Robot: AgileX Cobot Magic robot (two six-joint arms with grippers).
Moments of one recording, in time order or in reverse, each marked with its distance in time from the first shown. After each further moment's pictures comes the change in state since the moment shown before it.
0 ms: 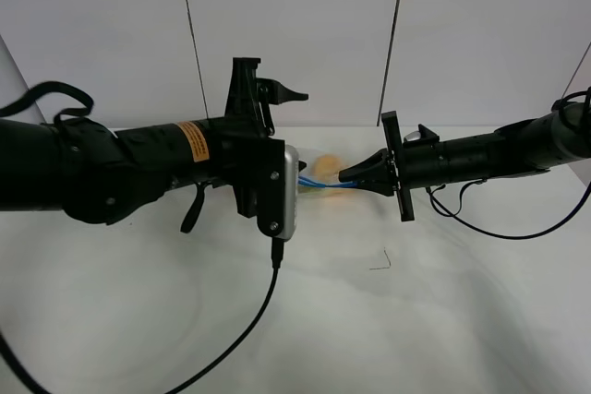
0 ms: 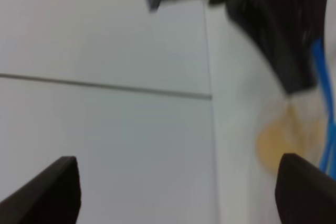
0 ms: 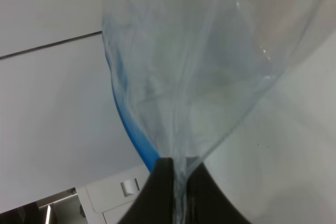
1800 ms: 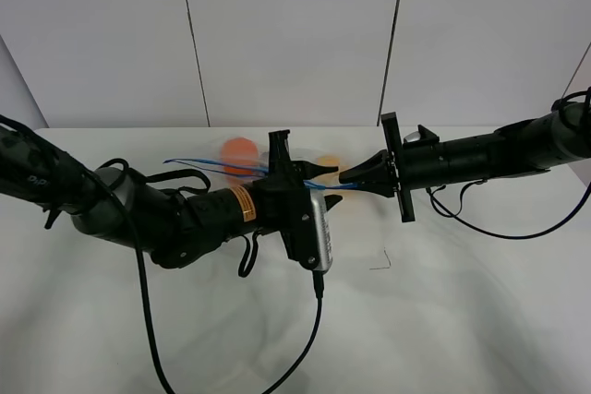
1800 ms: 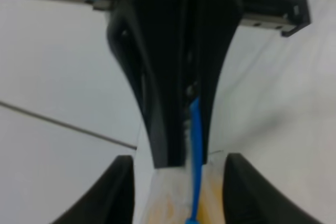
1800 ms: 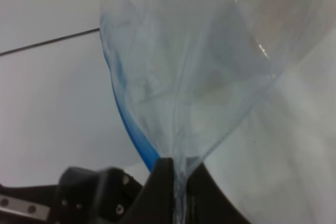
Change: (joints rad) left arm 0.008 0.387 -0.037 0.102 -0.407 -0.261; right arm 0.000 0.000 0.000 -0.011 0.000 0.000
